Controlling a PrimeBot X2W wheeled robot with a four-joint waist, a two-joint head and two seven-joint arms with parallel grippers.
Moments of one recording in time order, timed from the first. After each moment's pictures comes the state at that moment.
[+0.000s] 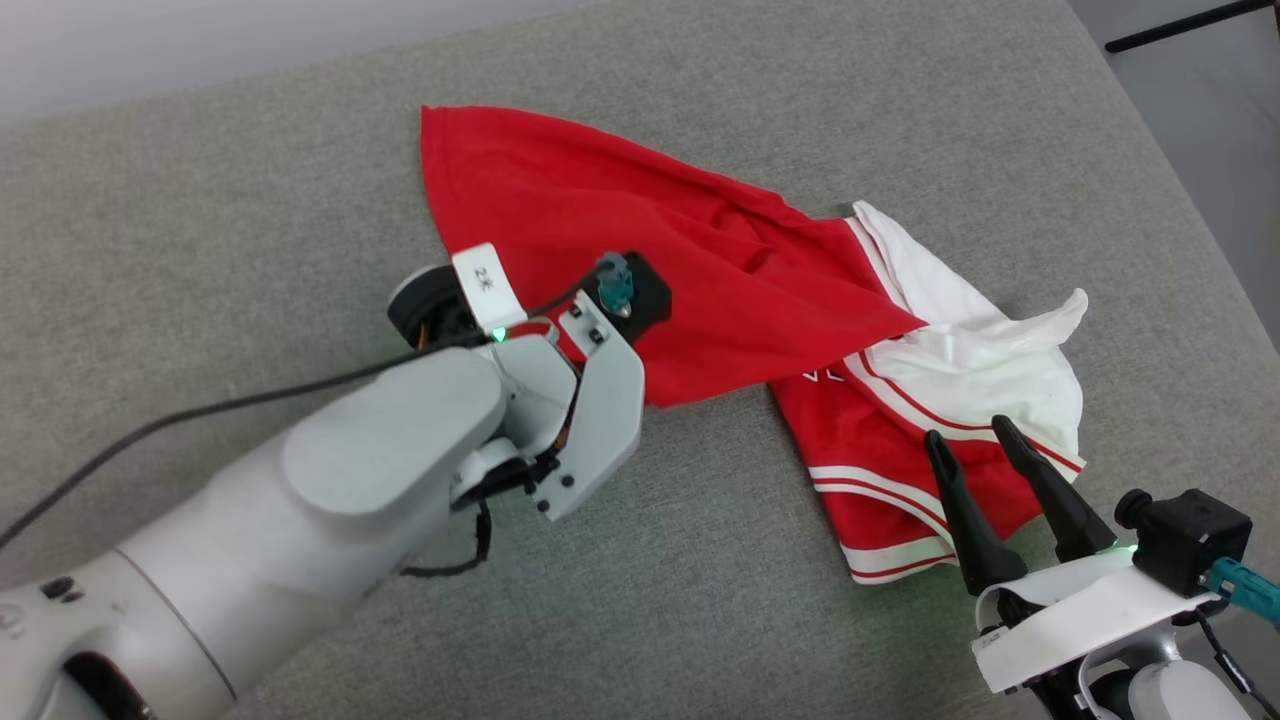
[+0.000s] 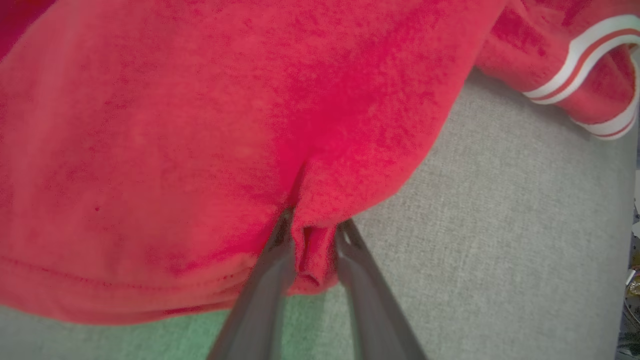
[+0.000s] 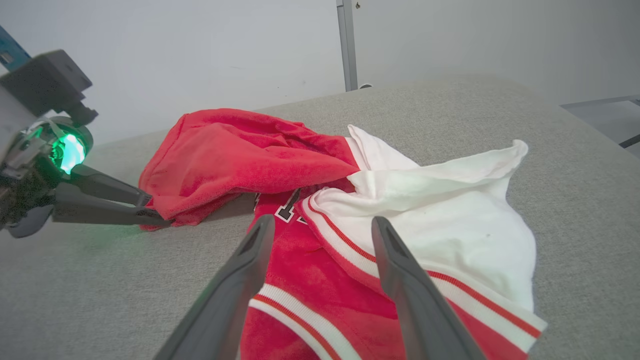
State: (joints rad) left arm -1.12 0.43 -1.28 0.47 -0.89 -0.13 0.53; right arm -0.15 -0.24 0.26 0.08 0.51 0.13 -0.15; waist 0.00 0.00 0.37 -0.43
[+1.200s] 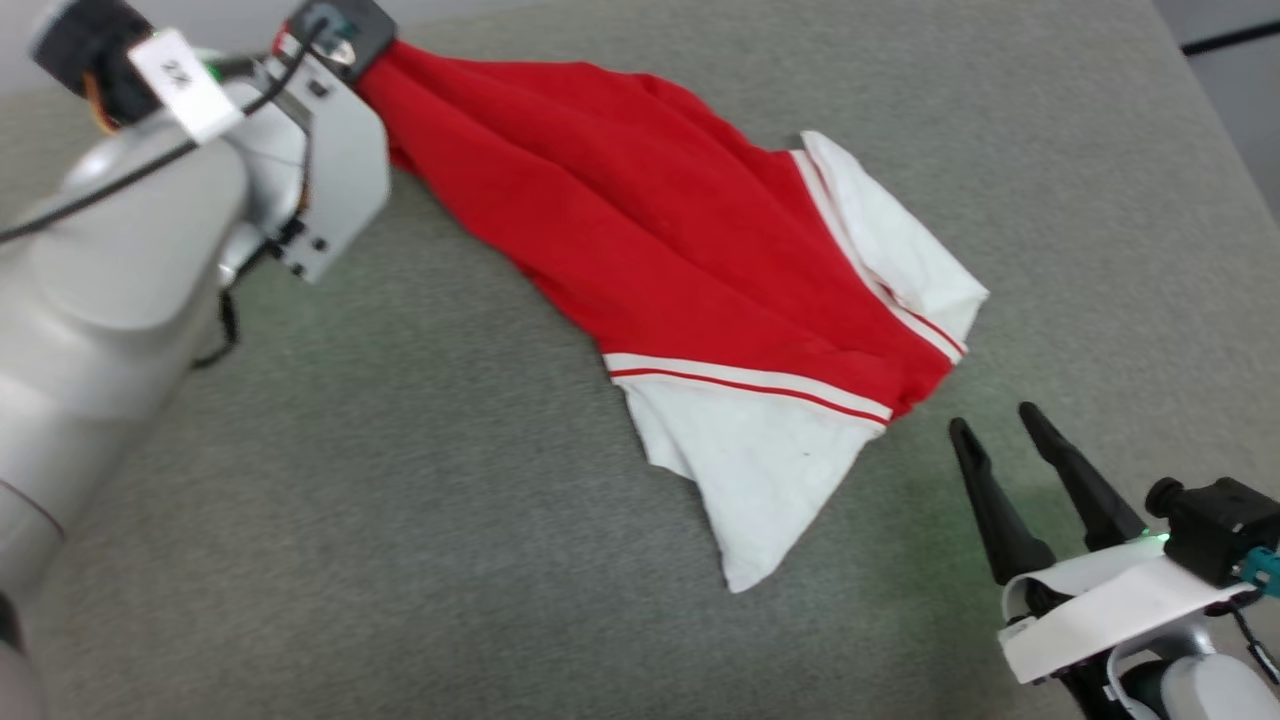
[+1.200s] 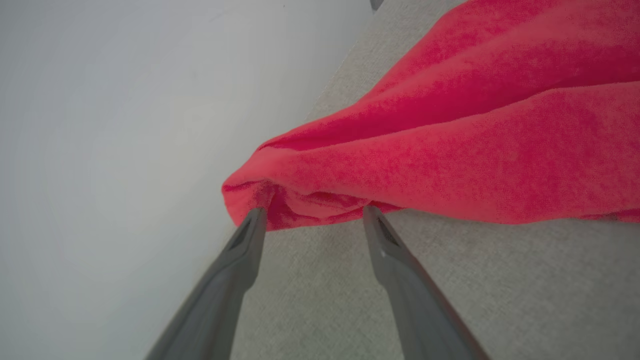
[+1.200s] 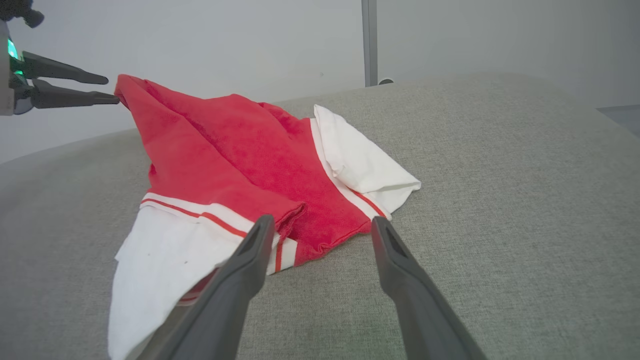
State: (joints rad) left arm -1.41 0.53 -1.28 0.86 -0.65 -0.13 0.24; right arm -0.15 -0.26 0.24 0.04 0.51 0.13 -0.12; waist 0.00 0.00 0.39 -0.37
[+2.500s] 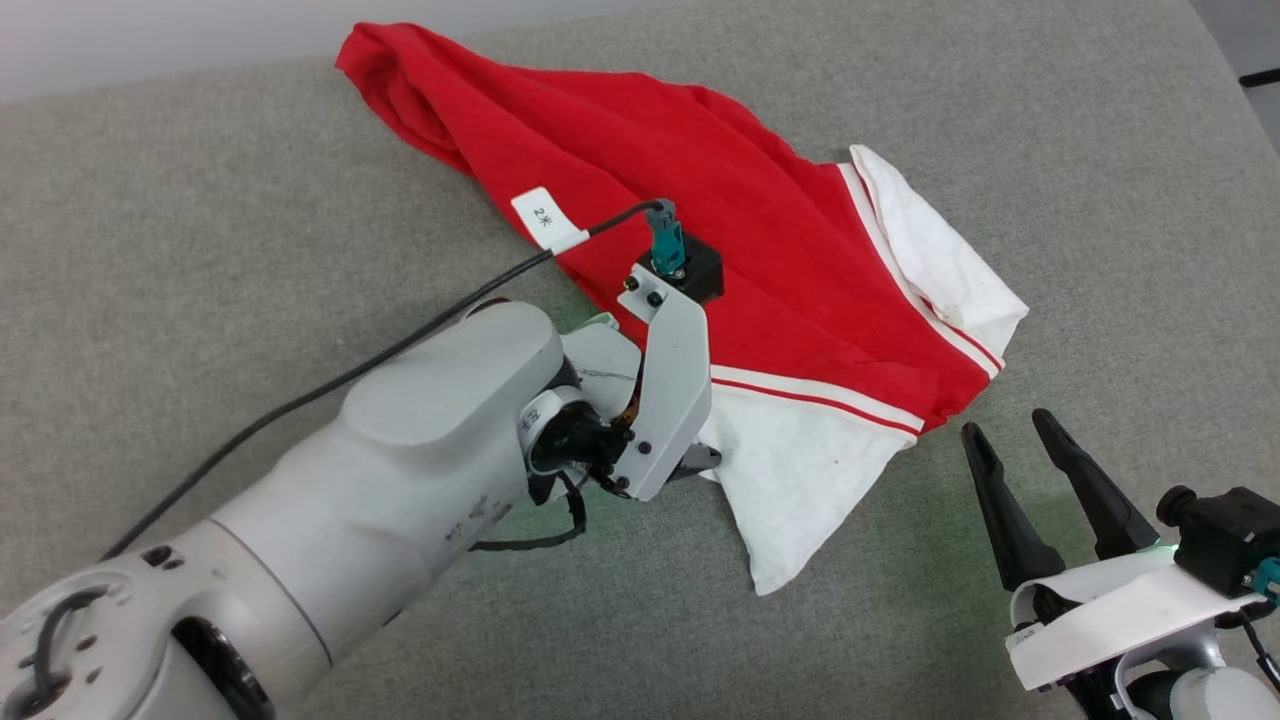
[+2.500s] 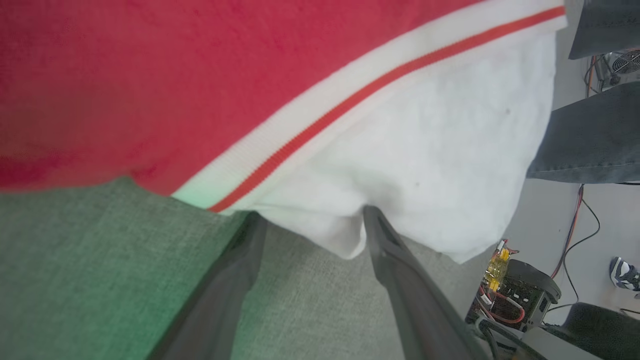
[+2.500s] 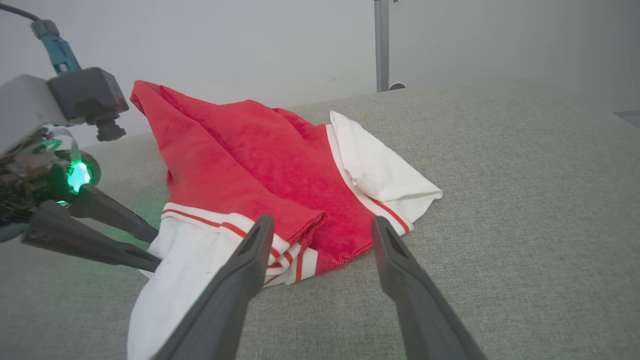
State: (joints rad) left arm -1.17 0.27 -1.27 0.63 -1.24 -0.11 0.79; right arm -0.11 -0.24 0.19 0.00 0.48 0.13 -0.09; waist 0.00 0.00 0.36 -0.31
